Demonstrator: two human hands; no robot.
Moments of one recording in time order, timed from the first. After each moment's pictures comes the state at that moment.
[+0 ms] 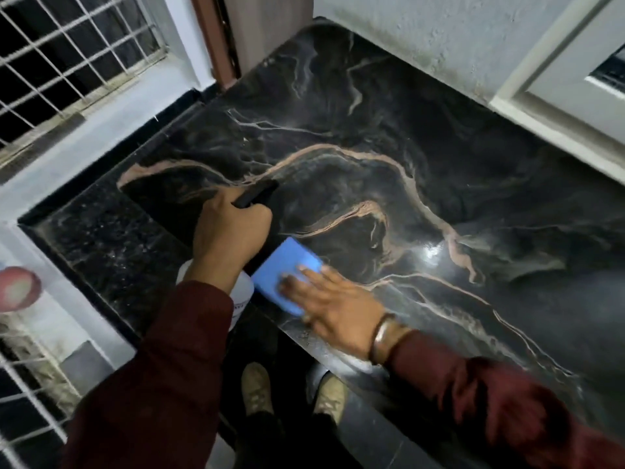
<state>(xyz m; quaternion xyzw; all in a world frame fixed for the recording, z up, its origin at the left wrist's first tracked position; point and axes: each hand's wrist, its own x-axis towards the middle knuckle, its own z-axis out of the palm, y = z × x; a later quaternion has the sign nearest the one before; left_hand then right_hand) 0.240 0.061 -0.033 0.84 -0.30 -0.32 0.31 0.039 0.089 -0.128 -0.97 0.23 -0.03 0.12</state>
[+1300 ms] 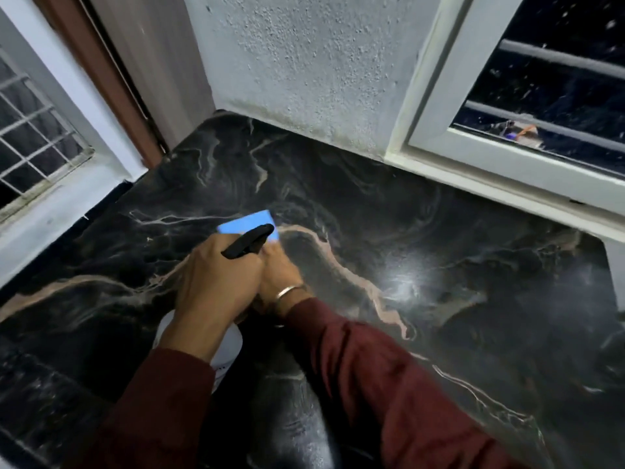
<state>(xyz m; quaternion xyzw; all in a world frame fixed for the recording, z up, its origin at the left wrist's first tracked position) 0.142 -0.019 0.006 0.79 -0.46 -0.30 0.27 0.069 -0.075 -0.107 -0.83 0.53 -0.02 0.18</state>
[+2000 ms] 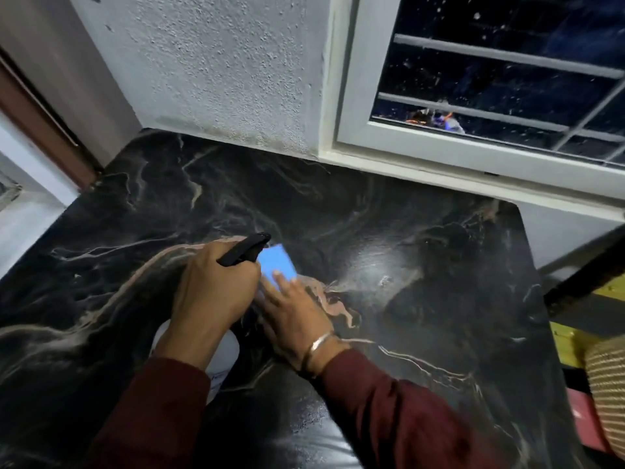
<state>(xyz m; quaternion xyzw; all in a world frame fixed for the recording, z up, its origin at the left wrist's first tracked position) 0.075 -0.027 0.002 0.74 -0.54 -0.33 0.23 -0.047 -0.006 -0.138 -0.85 0.52 -0.05 0.05</state>
